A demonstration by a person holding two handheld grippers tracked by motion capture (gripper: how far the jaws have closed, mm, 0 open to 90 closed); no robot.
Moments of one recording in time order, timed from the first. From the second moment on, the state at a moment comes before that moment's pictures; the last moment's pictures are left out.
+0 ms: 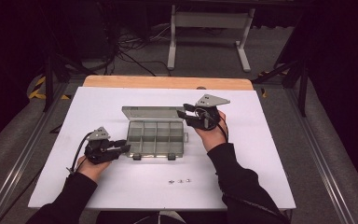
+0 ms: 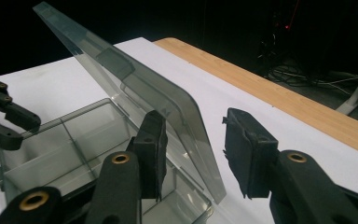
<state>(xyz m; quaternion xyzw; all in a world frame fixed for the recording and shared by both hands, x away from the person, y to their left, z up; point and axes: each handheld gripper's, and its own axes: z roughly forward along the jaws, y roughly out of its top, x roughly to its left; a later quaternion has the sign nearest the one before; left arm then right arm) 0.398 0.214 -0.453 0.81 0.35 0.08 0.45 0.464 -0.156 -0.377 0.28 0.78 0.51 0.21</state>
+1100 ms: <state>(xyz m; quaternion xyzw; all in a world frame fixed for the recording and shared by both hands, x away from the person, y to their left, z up) 0.400 0.214 -0.454 0.81 0.35 0.08 0.46 0.526 -0.142 -0.387 0.33 0.80 0.46 0.20</state>
